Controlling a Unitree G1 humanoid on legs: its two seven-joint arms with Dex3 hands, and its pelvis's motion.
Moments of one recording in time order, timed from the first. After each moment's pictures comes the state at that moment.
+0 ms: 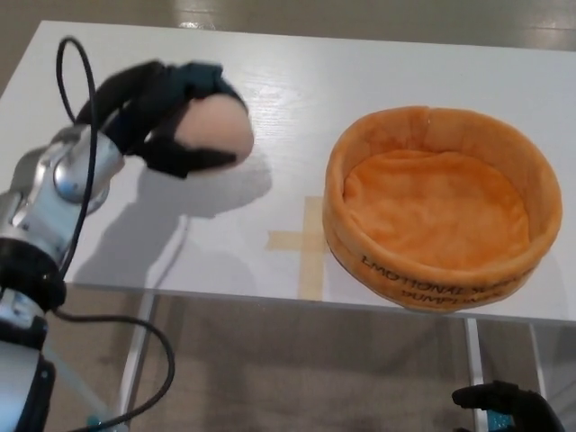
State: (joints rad) left_arm -0.96 0.46 -0.23 1.01 0.44 -0.53 -0.05; right_arm -0.35 -0.22 0.01 1.29 -0.18 -0.25 -0.06
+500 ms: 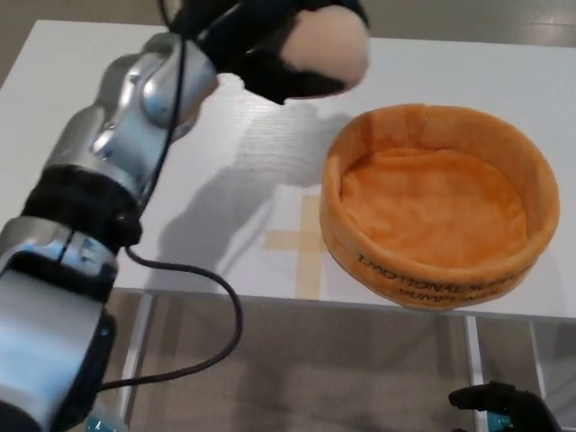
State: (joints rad) left_arm -1.15 0.29 -0.31 0.90 0.47 -0.47 -0.06; right_arm -0.35 -0.22 0.02 1.29 -0.19 -0.25 -0.05
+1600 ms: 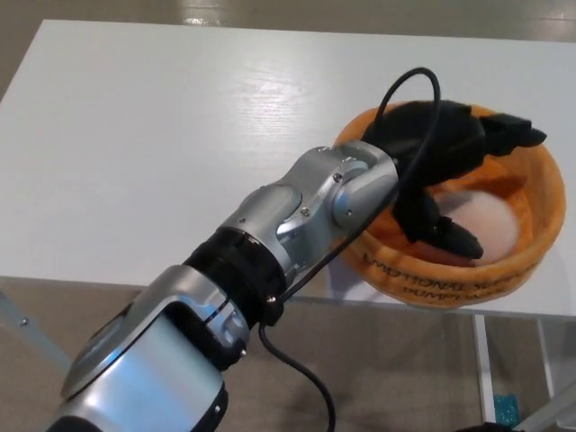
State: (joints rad) left_arm -1.08 0.02 -0.61 0.86 0.63 -0.26 -0.13; right_arm -0.27 -0.19 0.04 1.29 -0.19 -0.25 -0.05
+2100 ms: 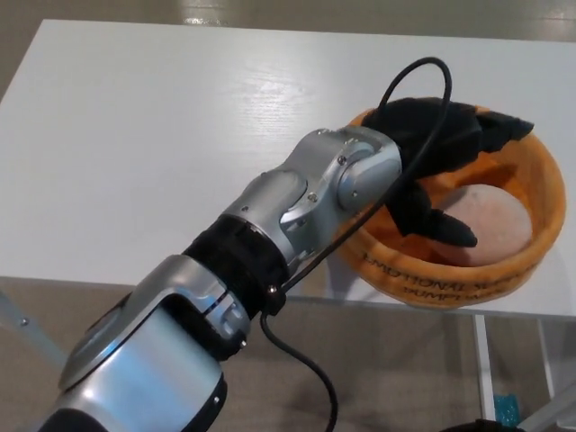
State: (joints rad) left_arm -1.12 0.03 -0.59 0.80 0.63 -0.16 -0.27; right_arm -0.28 -0.19 0.04 1.29 -0.19 -0.25 -0.05
